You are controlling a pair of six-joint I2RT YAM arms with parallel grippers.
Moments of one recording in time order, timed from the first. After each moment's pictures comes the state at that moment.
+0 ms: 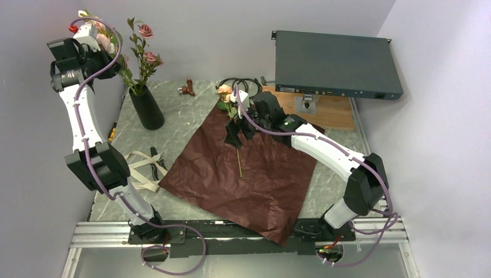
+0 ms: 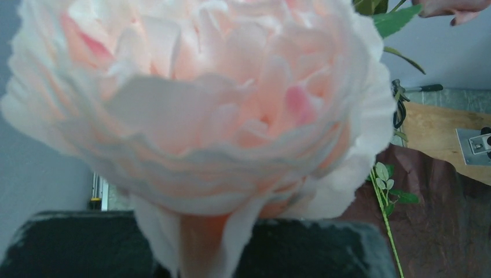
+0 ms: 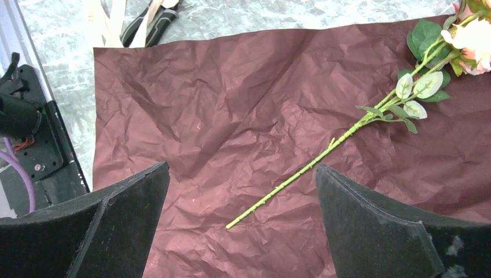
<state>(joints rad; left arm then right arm) 0.44 1.80 2.01 -0.62 0.59 -0.03 0.72 1.55 1.31 -0.29 -0.37 -0.05</state>
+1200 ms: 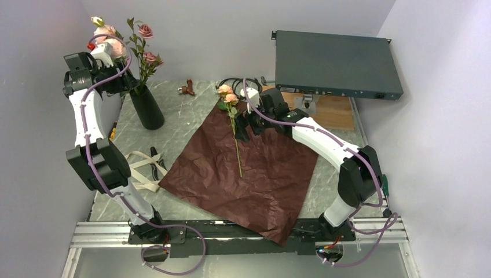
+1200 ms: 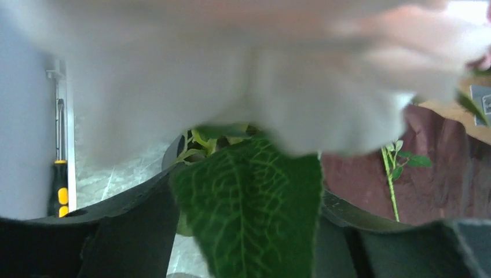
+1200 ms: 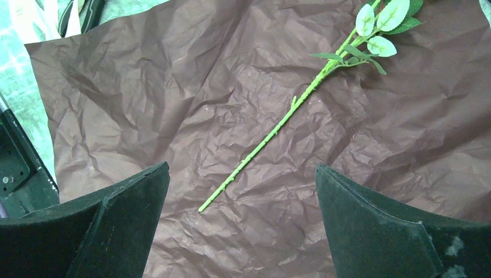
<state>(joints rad) 0.42 1.81 1.84 -0.63 0.59 0.04 0.60 1.63 1.32 -0.36 -0.37 -0.02</state>
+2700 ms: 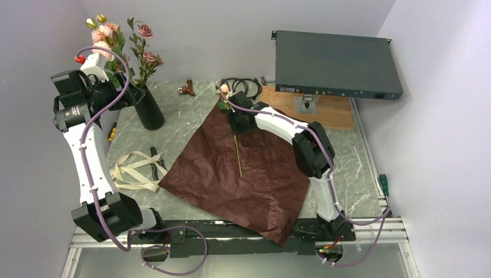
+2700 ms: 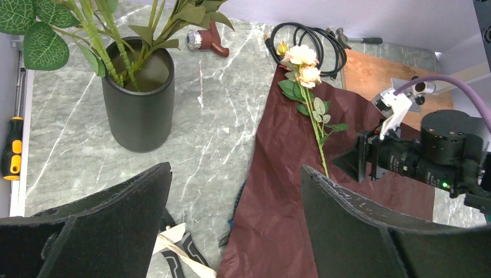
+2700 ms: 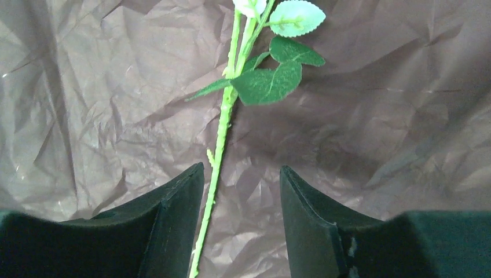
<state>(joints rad) 0.44 1.32 1.52 -0.69 0.66 -0.07 0.68 2.13 1.73 -0.56 0.11 0.29</state>
